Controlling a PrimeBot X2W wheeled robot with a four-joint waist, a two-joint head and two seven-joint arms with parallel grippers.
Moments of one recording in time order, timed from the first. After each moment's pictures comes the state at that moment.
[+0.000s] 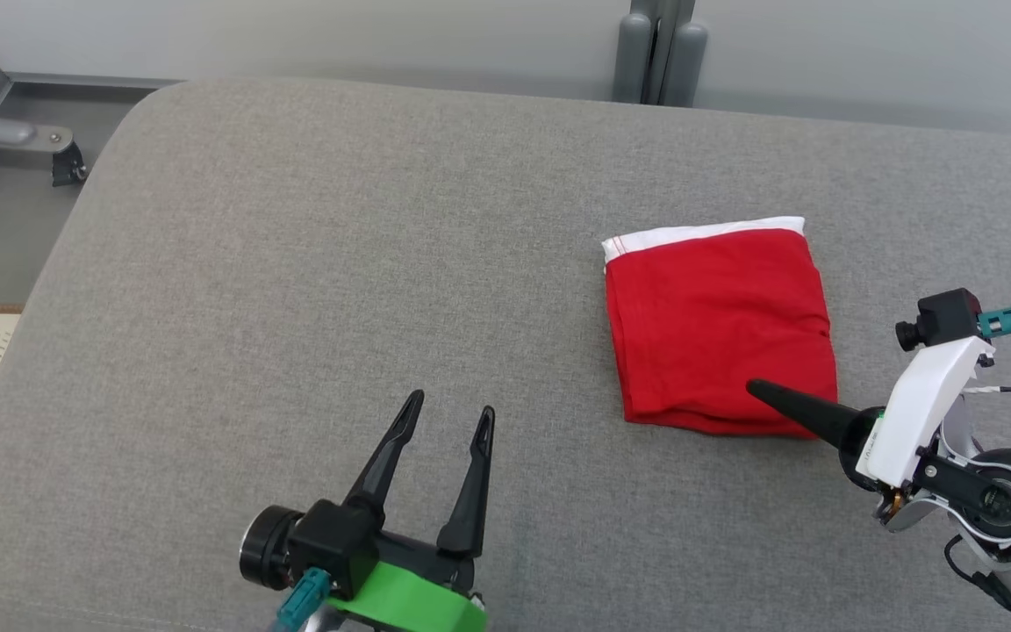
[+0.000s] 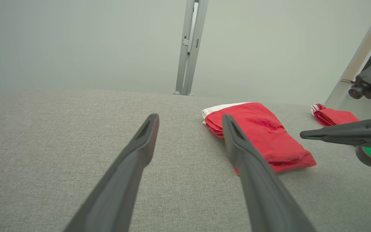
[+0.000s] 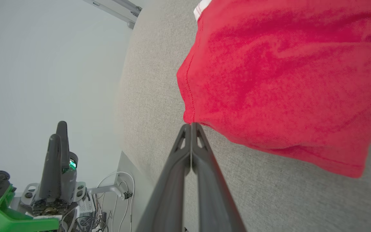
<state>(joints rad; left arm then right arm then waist) -0.05 0.05 -0.46 0.07 -0.28 -0.01 -0.26 -0.35 -0.60 0.49 0.17 1.45 0.13 0.47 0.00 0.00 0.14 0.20</state>
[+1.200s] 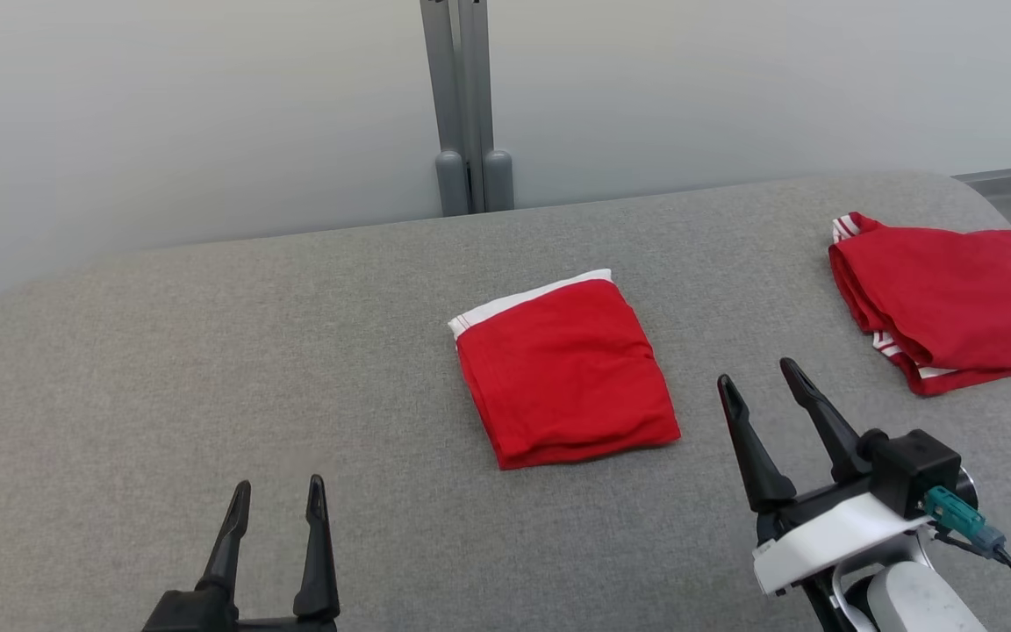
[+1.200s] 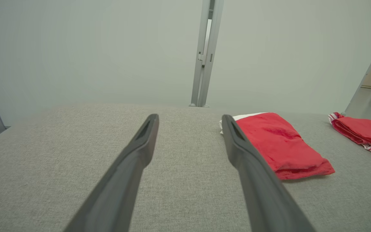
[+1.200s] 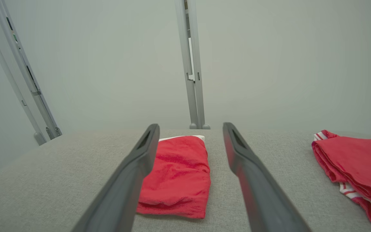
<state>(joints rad) 0.16 0.05 -0.16 0.03 -0.23 0.03 -0.26 -0.08 -0.18 0.23 0.16 0.31 0.13 -0.26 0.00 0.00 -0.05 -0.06</state>
